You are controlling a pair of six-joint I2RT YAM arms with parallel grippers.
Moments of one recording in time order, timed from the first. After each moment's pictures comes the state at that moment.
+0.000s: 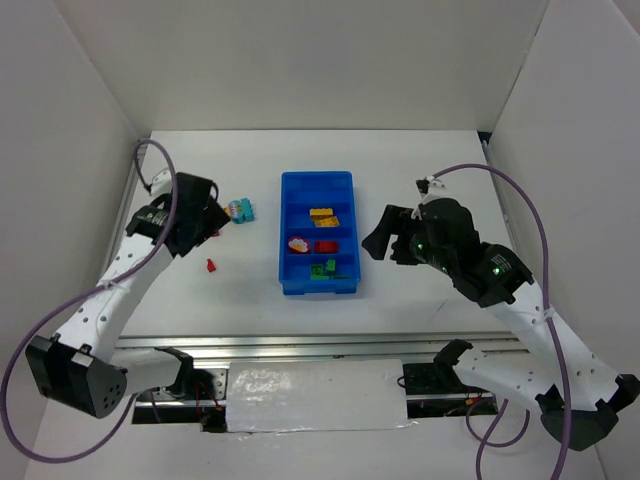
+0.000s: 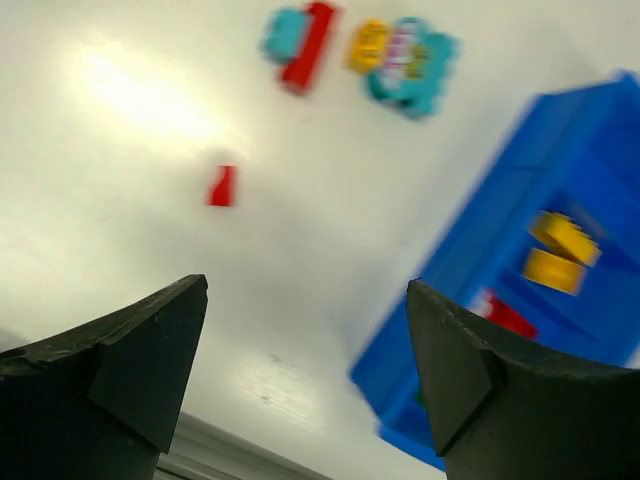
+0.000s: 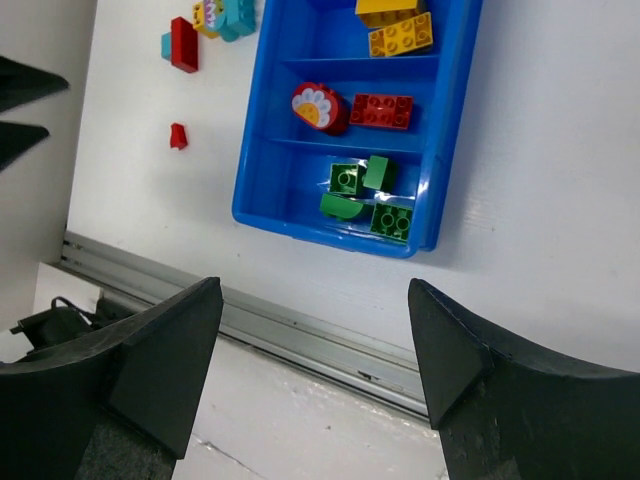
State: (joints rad) left arm -0.35 1.23 1.25 -0.92 -0.41 -0.94; right arm 0.64 0.89 1.15 -0.80 0.11 0.65
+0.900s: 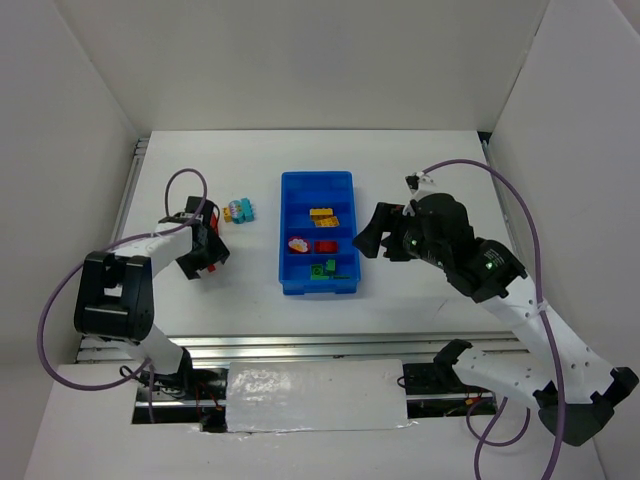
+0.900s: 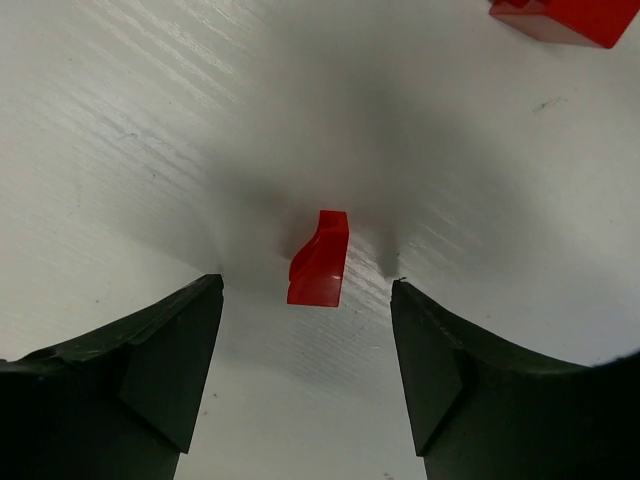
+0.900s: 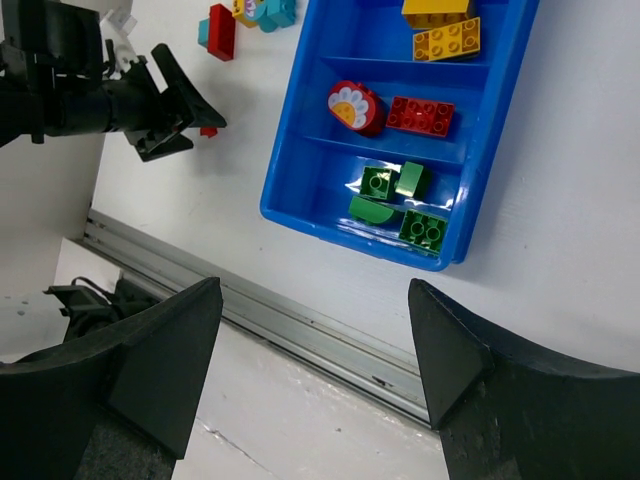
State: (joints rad) left arm -0.09 1.58 0.91 -0.58 -0.22 -0.74; right arm 0.64 0.94 1.15 -0.73 0.01 0.62
